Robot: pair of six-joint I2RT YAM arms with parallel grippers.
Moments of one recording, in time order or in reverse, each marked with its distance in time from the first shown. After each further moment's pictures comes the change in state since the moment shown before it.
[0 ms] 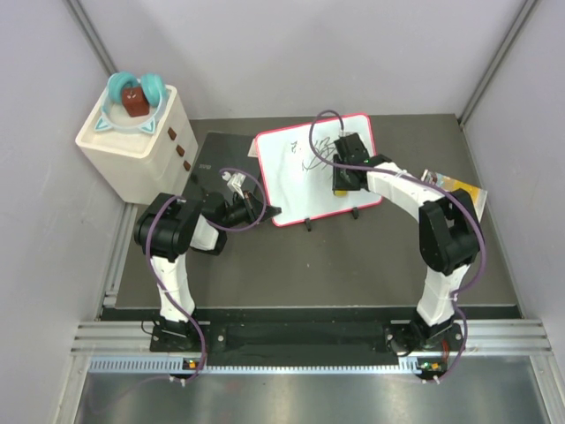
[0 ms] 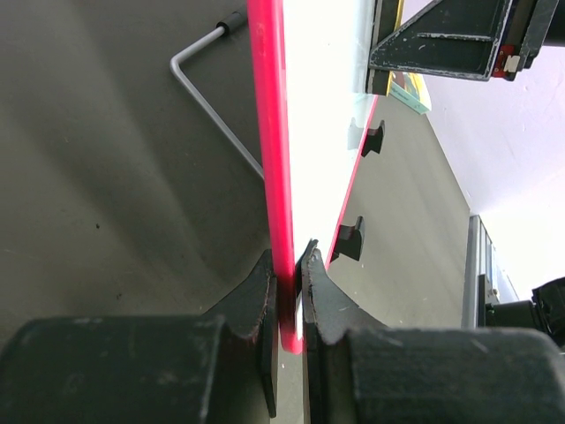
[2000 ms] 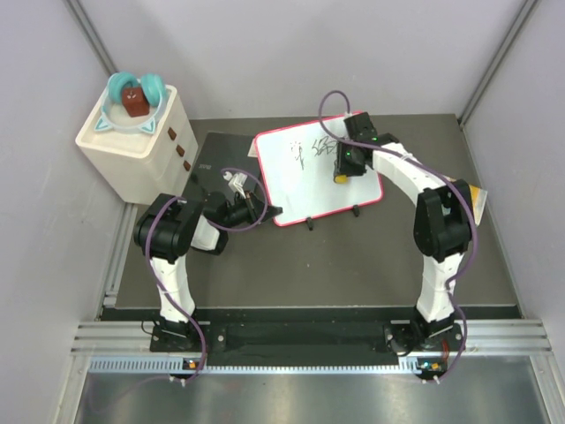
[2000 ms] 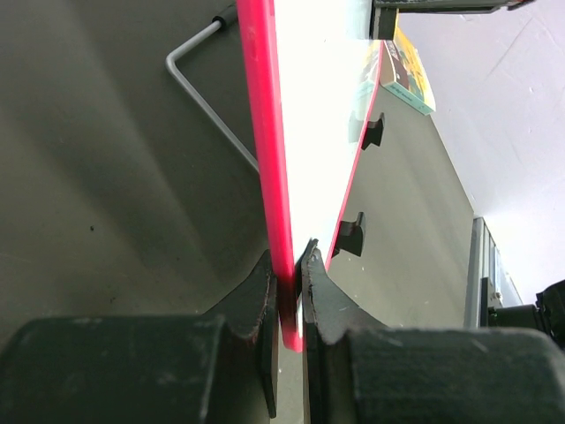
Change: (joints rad) left arm -0.013 -0.013 0.002 -0.029 -0.026 0.008; right arm -0.077 0.140 0.286 -0.182 -0.169 -0.034
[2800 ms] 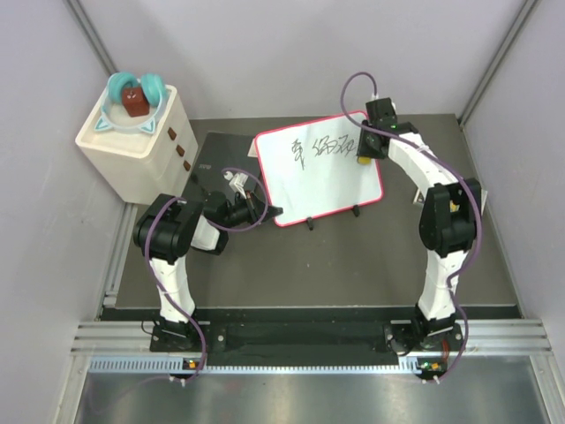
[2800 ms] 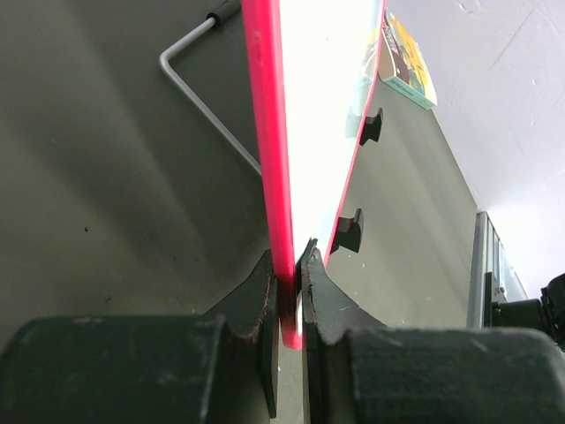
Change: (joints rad) left arm -0.006 -0.009 0.000 -0.011 0.005 0.019; right arm -0.127 0.002 0.073 0.005 0.137 -0.007
